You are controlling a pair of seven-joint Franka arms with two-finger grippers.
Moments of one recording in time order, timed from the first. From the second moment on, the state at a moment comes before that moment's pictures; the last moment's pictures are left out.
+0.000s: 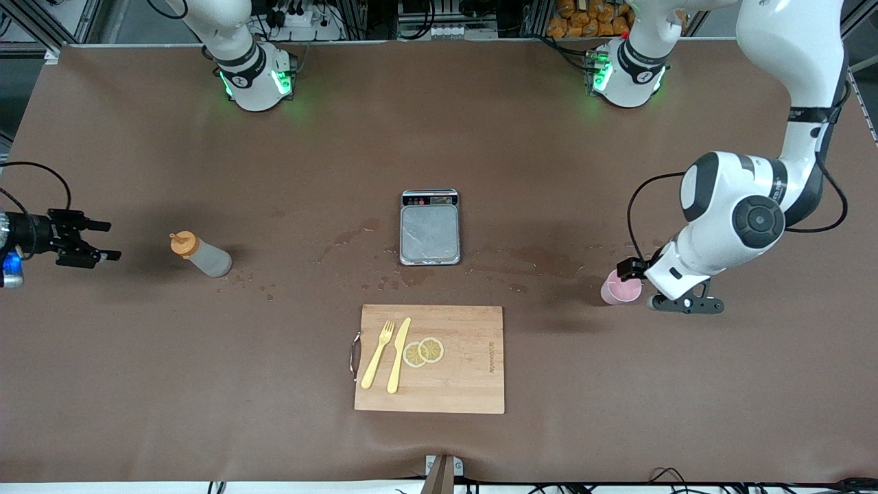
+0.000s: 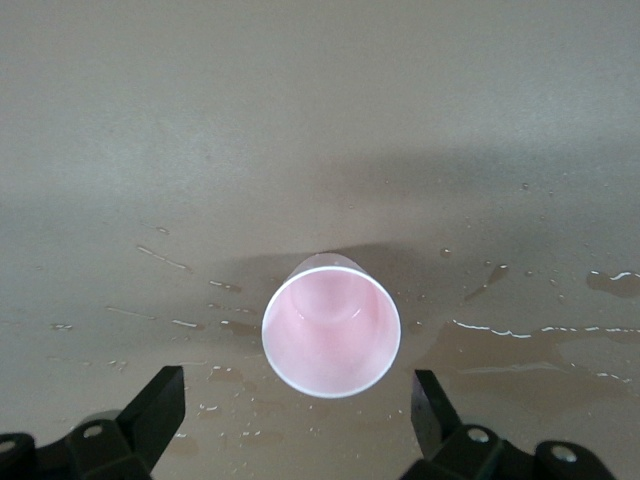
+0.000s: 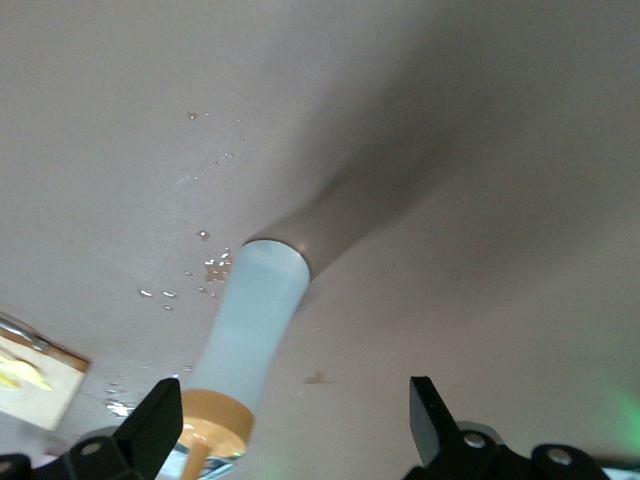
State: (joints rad) left arm -0.06 0.39 -0.13 -1.86 0.02 2.21 -0.10; right arm -0.58 0.50 0.08 -1.67 0.41 1.67 0.31
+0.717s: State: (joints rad) left arm -0.02 0.47 -0.13 -1.82 0.01 2.21 -0.11; right arm -0.63 0.70 0.08 -1.64 0.67 1.66 0.62
